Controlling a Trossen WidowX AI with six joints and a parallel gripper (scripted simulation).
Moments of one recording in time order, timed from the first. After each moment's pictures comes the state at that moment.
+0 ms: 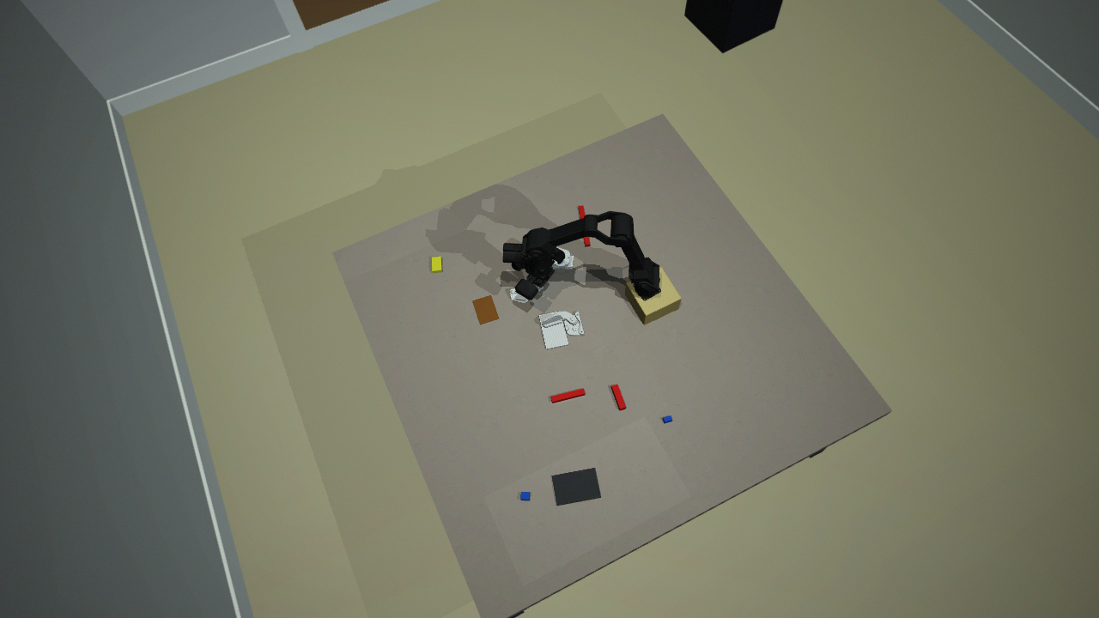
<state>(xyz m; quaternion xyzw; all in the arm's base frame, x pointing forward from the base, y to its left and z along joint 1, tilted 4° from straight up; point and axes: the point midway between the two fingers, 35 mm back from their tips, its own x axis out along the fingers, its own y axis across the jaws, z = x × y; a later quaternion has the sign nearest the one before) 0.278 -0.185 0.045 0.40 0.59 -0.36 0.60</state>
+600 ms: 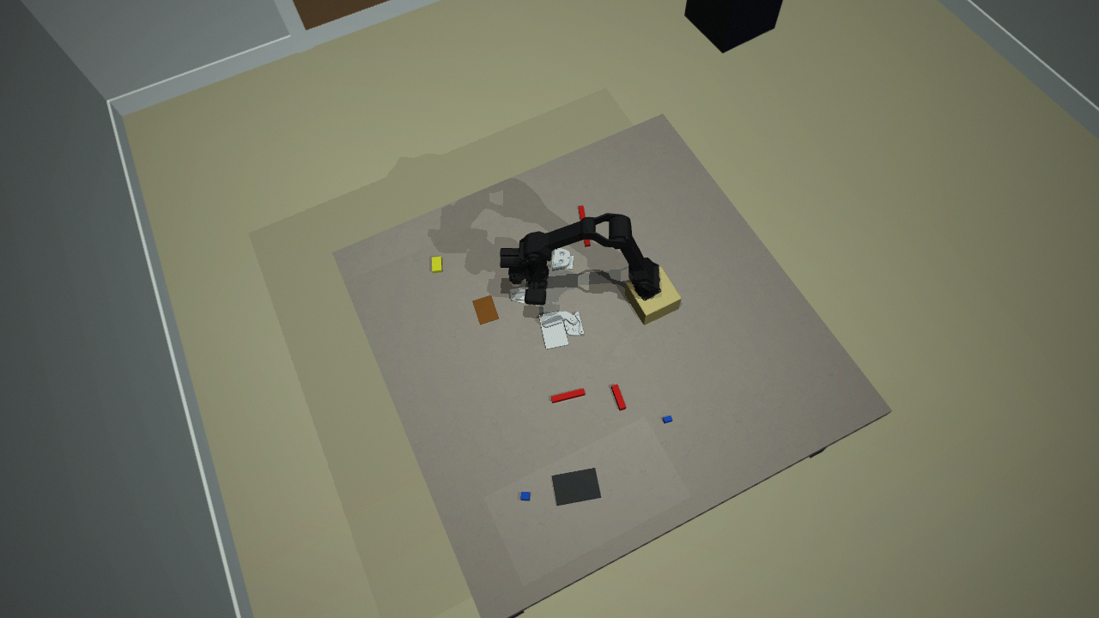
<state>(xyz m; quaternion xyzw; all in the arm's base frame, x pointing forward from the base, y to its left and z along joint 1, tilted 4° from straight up) 0.291 -0.176 0.048 0.24 0.66 -0.20 0.69</state>
